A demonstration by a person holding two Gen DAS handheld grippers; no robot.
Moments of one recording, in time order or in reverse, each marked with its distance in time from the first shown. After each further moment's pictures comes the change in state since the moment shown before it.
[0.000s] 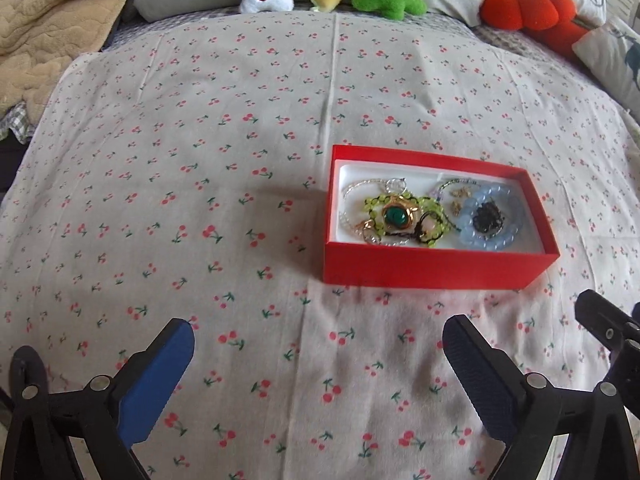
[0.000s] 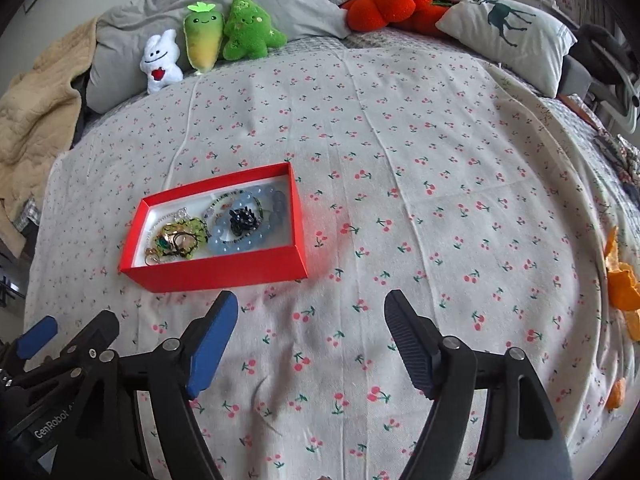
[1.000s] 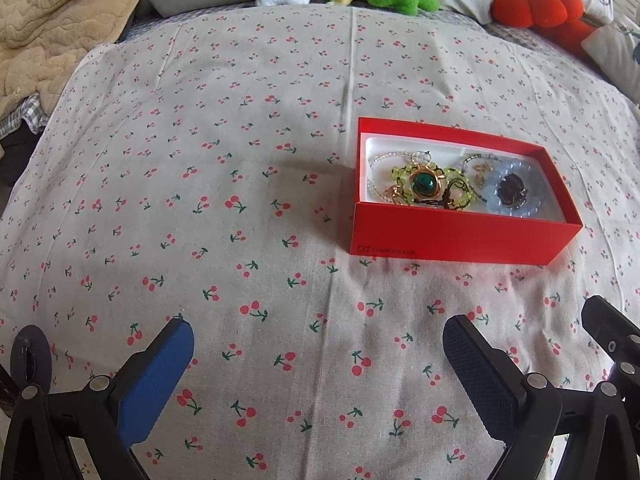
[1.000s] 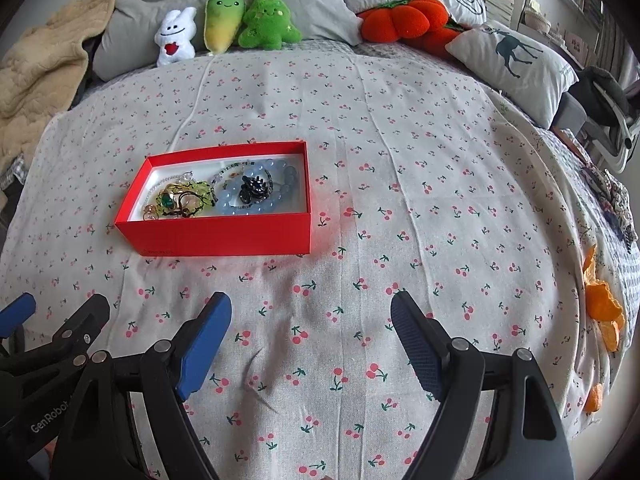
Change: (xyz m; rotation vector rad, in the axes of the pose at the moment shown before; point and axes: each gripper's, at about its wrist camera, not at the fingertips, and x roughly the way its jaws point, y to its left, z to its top) left arm 0.009 0.012 -0.020 -0.014 -0.004 0.009; right arm 0.000 0.027 -0.023 -0.121 -0.016 -0.084
